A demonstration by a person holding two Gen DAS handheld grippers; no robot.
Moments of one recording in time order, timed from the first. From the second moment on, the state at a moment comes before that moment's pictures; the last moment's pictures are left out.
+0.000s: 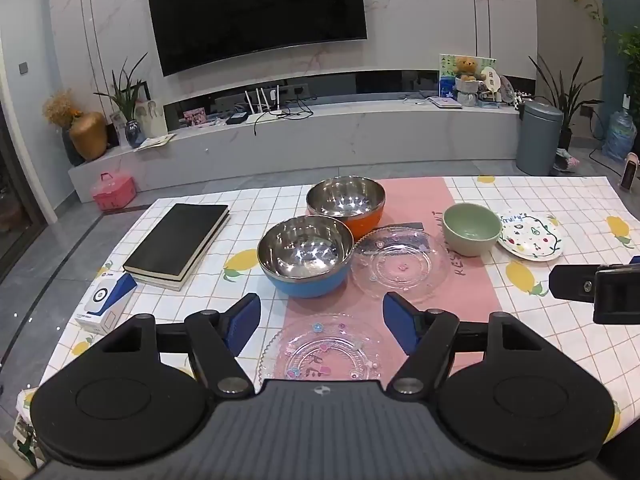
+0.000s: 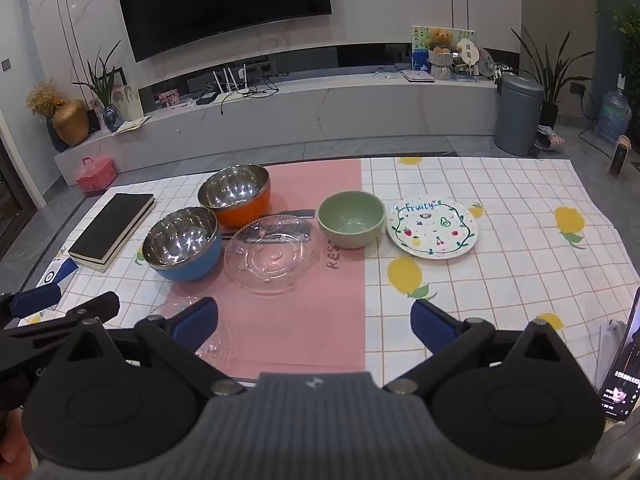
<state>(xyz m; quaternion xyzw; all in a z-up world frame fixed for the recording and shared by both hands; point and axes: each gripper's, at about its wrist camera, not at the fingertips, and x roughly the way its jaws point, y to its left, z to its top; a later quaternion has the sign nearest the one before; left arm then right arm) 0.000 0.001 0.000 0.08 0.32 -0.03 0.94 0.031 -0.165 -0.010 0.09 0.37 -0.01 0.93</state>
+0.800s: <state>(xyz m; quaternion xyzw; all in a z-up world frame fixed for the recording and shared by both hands) 0.001 0.009 -0.006 0.04 0.33 -0.04 0.94 0.029 -0.159 -0.008 0.07 0.37 -0.01 0.93</state>
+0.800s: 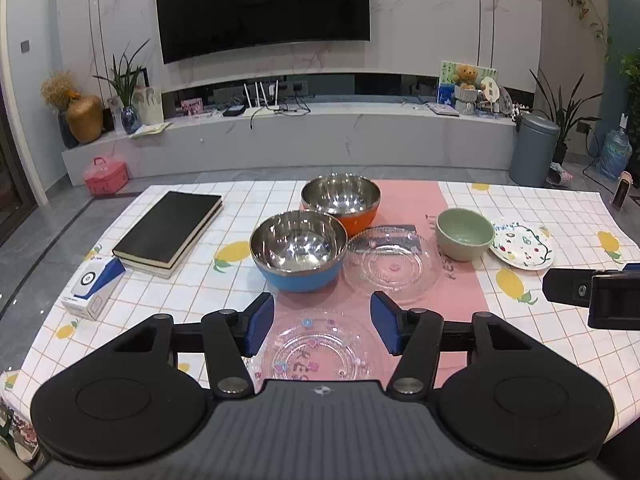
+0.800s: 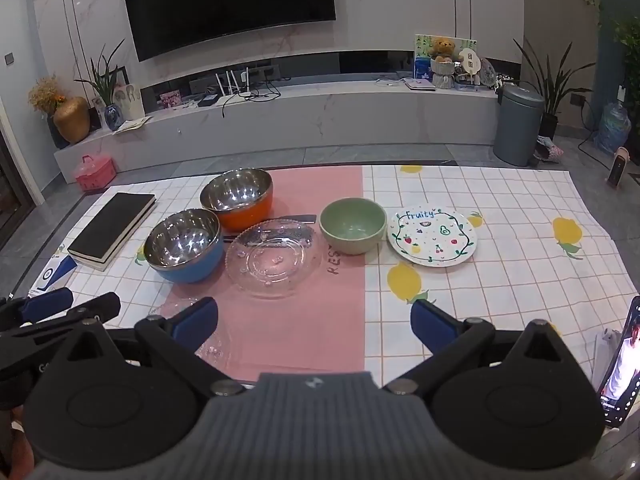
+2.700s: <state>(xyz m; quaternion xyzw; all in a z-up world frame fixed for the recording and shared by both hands) 0.001 0.013 -0.014 0.03 0.36 -0.04 0.93 0.030 -0.144 -0.014 0.06 0.39 0.01 0.92</state>
